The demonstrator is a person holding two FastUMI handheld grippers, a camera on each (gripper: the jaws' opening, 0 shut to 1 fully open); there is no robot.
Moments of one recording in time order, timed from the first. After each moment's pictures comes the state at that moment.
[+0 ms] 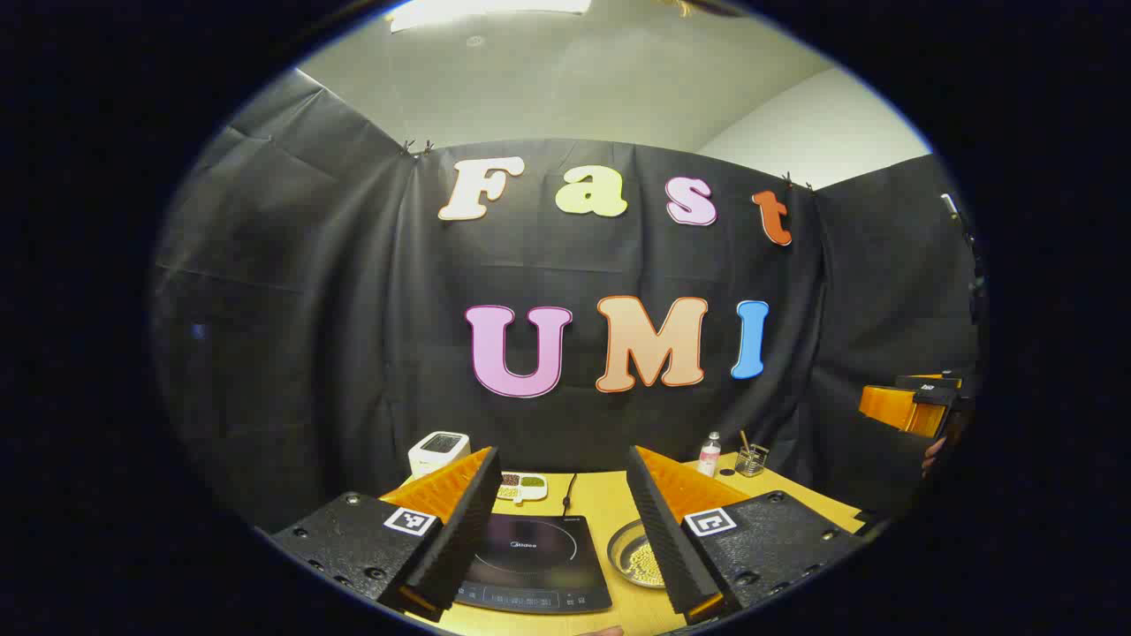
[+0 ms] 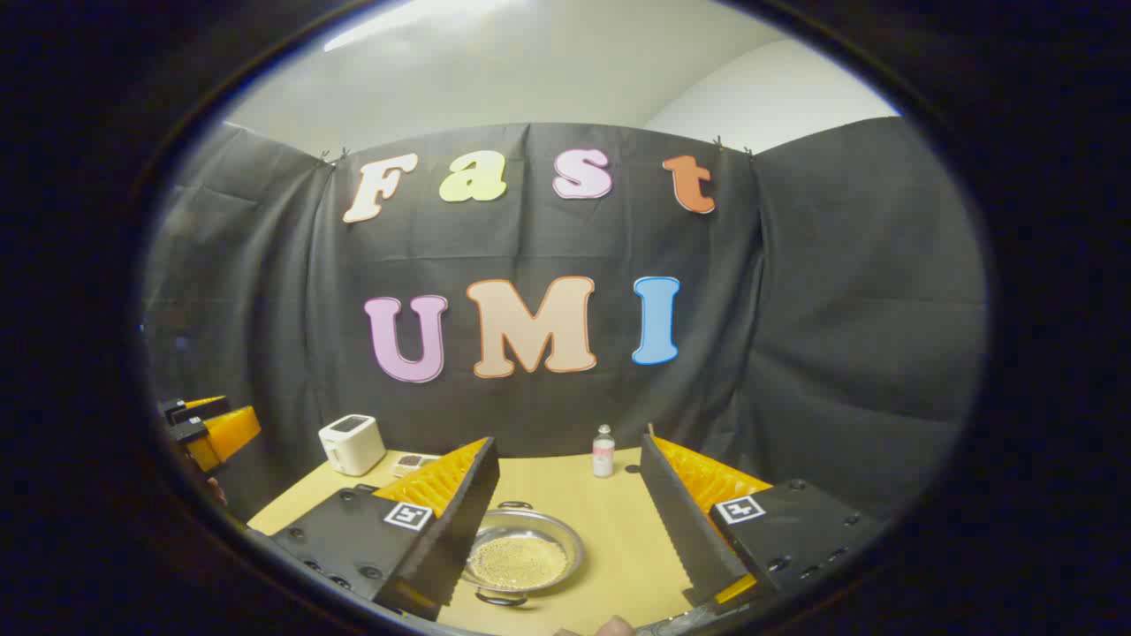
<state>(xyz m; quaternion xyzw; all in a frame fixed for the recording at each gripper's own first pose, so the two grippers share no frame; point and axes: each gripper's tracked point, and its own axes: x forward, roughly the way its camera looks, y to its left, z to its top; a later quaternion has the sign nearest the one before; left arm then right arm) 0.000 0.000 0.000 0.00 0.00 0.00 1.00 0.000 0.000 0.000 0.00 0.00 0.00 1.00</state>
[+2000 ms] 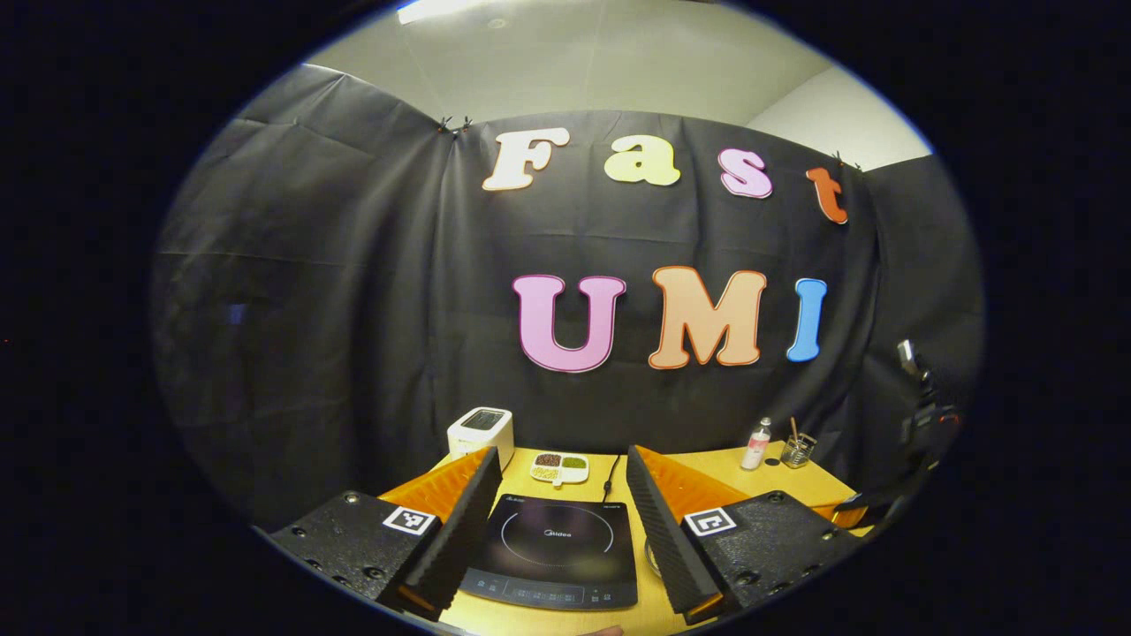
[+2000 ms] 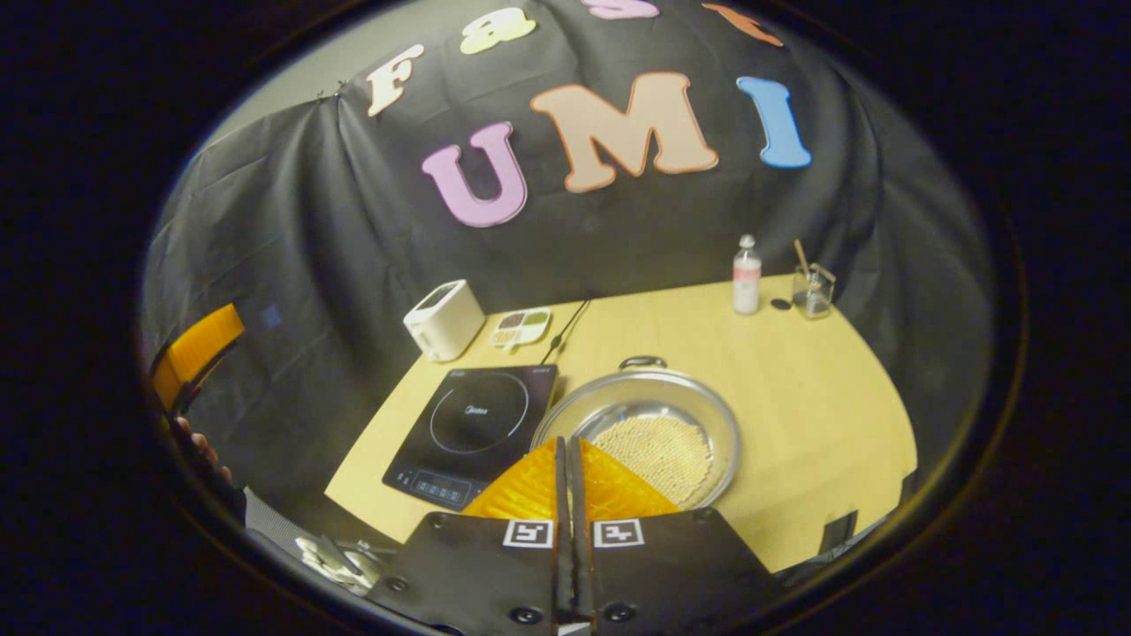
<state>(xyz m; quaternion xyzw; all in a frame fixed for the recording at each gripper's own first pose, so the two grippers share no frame) 0.024 0.038 -0.037 0.00 0.06 0.10 0.99 0.069 0.141 -0.235 0.08 0.33 0.21 0.92</state>
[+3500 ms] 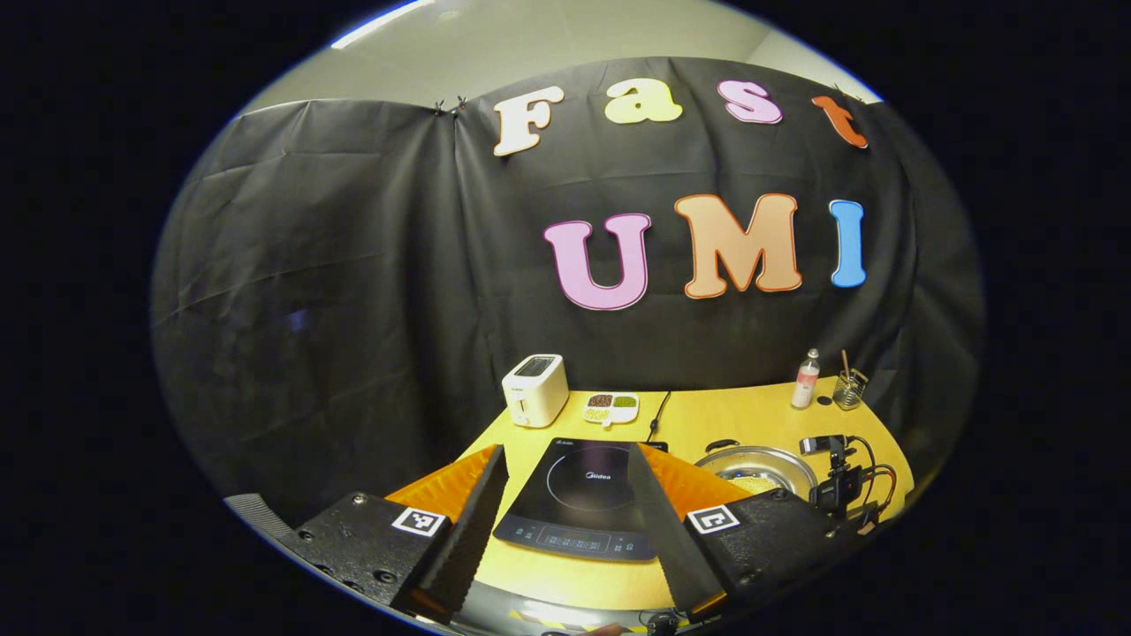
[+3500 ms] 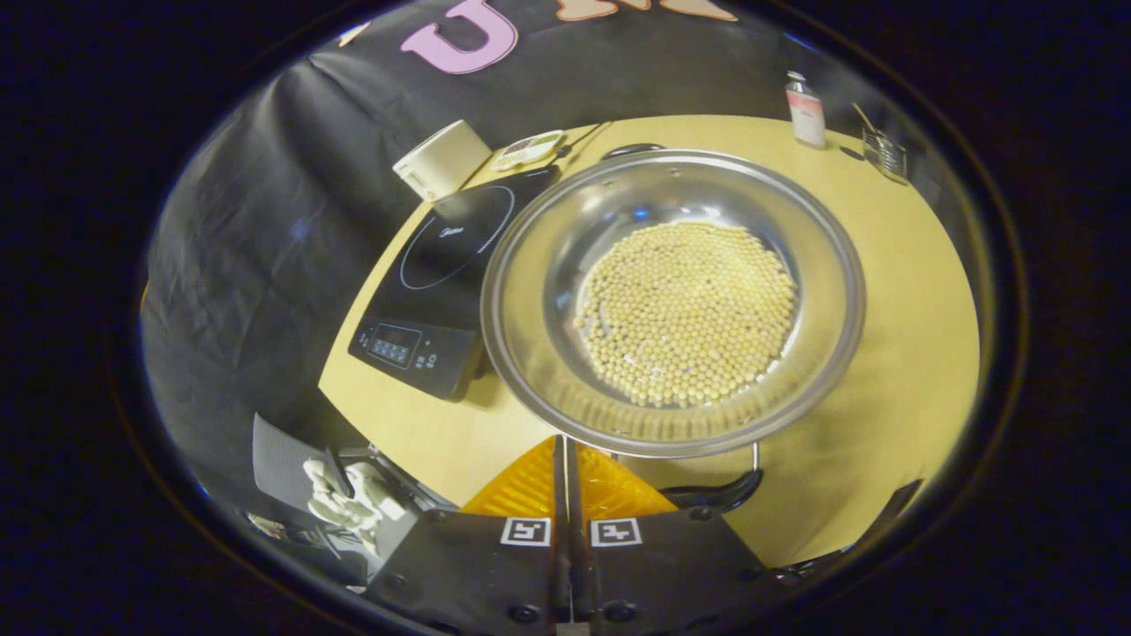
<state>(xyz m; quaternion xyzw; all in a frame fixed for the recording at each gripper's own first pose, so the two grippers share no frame) -0.013 -0.003 -0.053 0.05 0.16 0.18 0.97 0.029 0.113 -0.411 0.03 0.53 0.26 0.81</state>
